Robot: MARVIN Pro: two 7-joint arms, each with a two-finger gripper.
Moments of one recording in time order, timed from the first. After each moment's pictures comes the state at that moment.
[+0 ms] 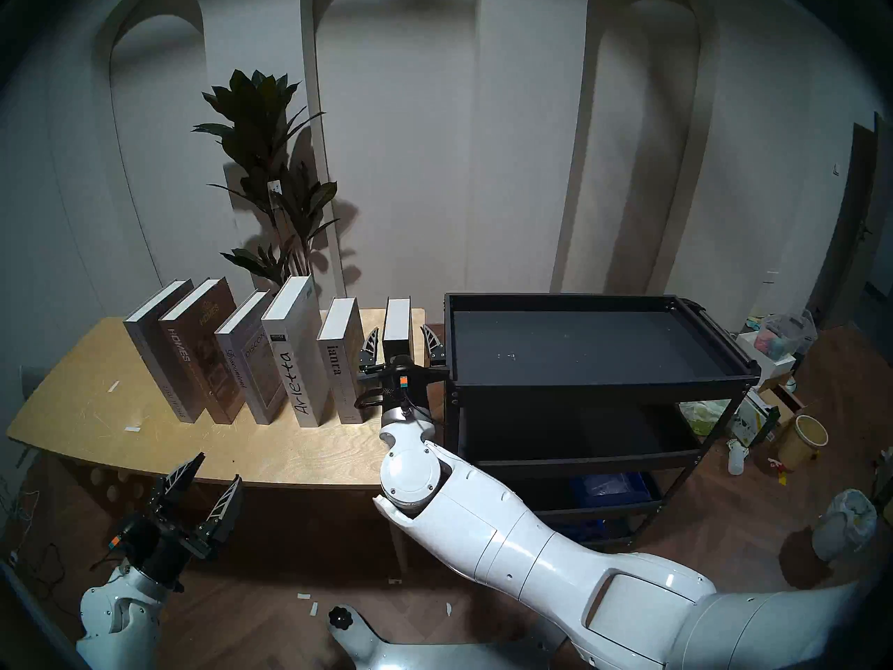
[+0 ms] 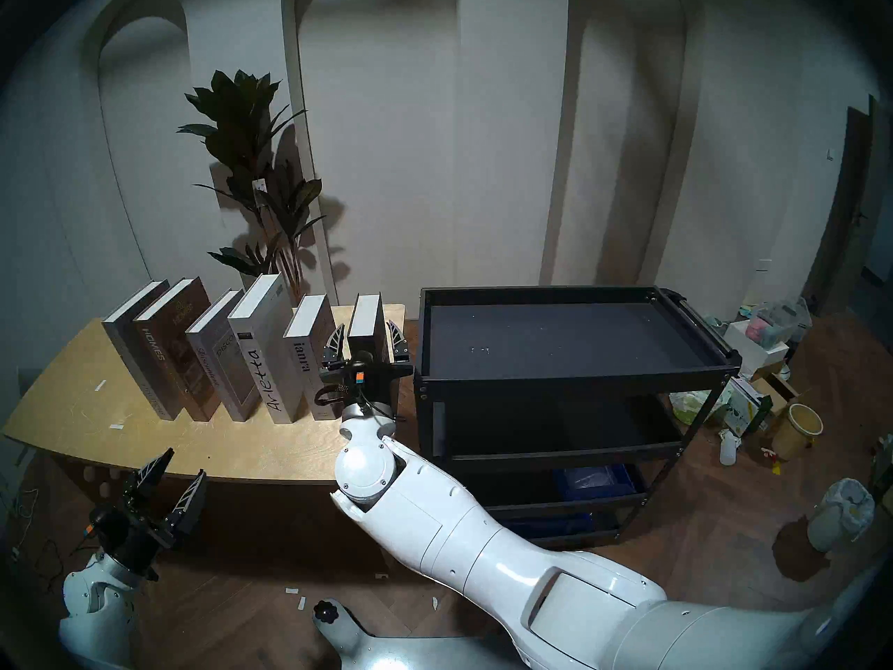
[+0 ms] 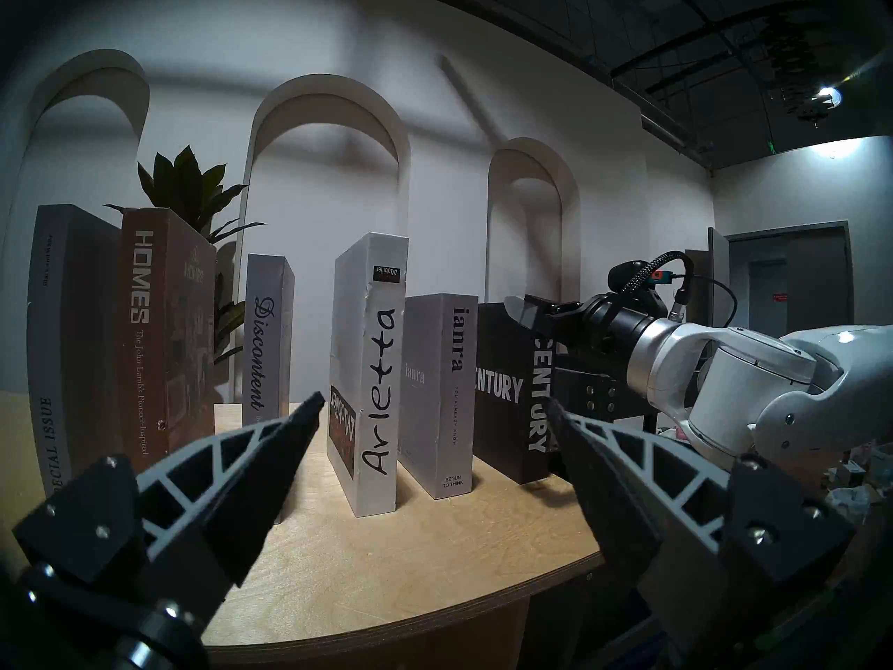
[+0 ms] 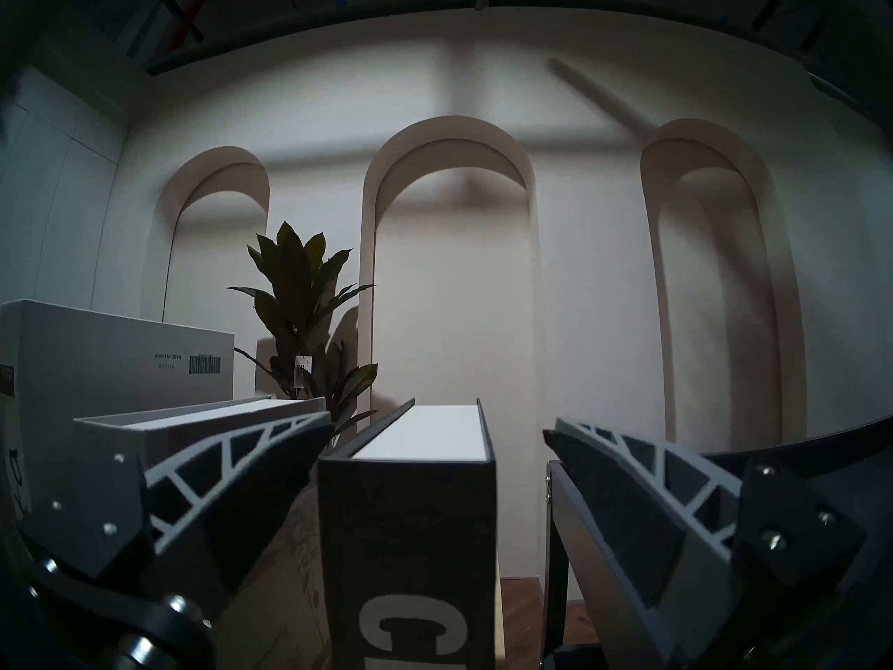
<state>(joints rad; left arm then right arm) 2.25 -1.20 -2.03 -1.64 -0.82 -0.49 -0.92 -1.09 -1.66 0.62 -1.04 0.13 -0.39 -0.77</state>
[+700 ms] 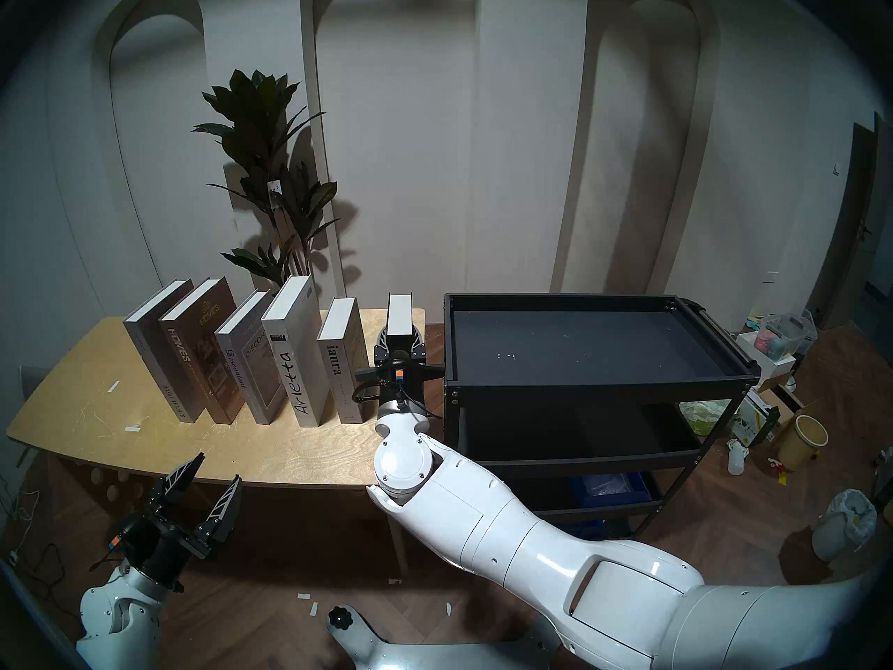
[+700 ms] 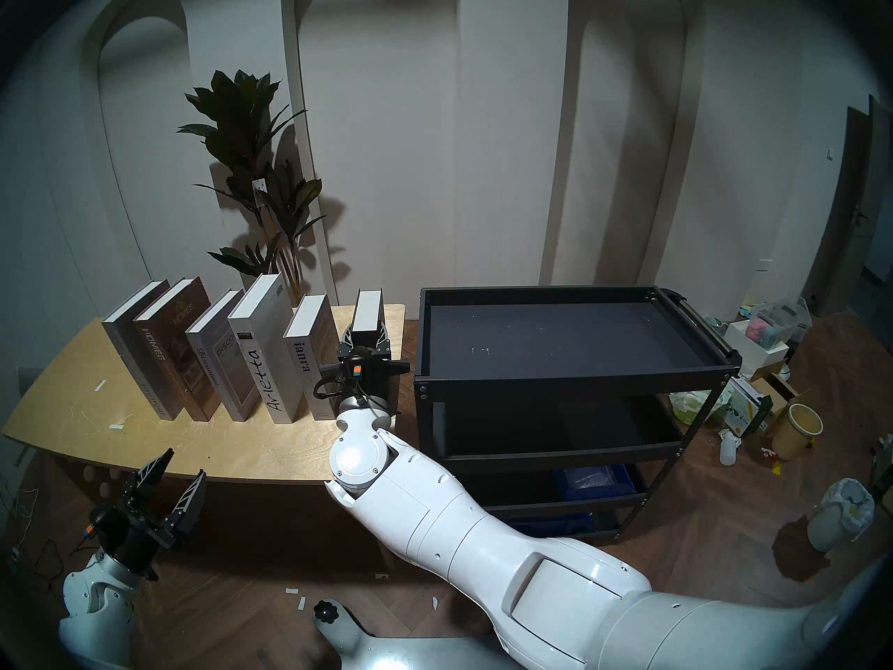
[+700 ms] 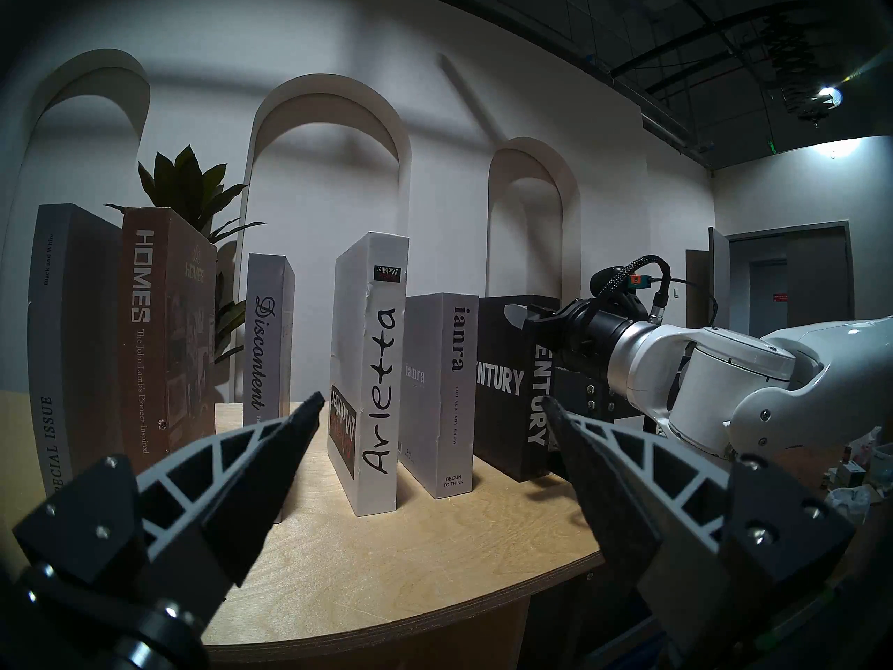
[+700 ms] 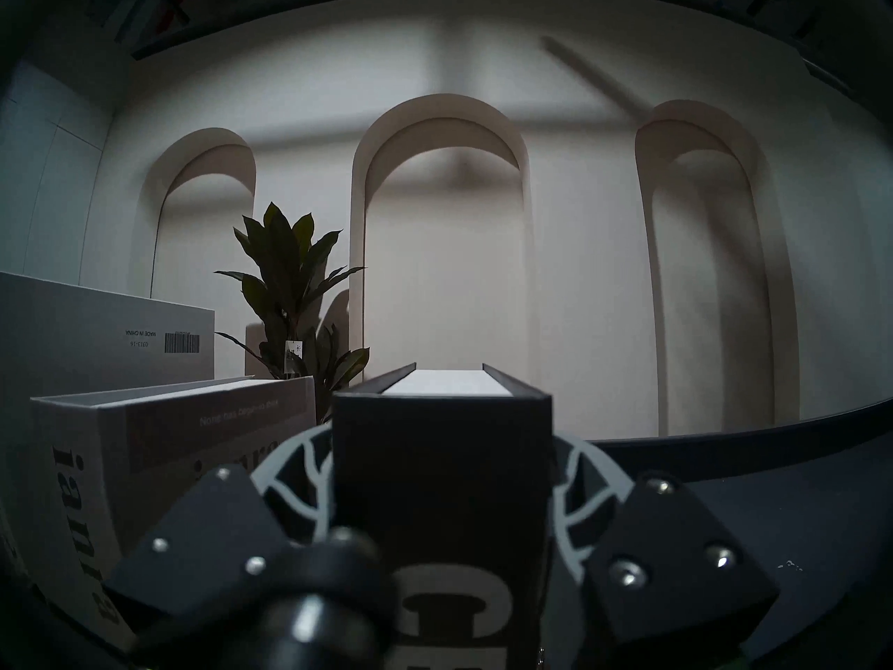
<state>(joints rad) 2.25 -1.20 -2.03 -1.64 -0.82 -0.49 -0.92 -1.05 -1.71 0.64 -0.96 0.15 -0.40 -0.80</state>
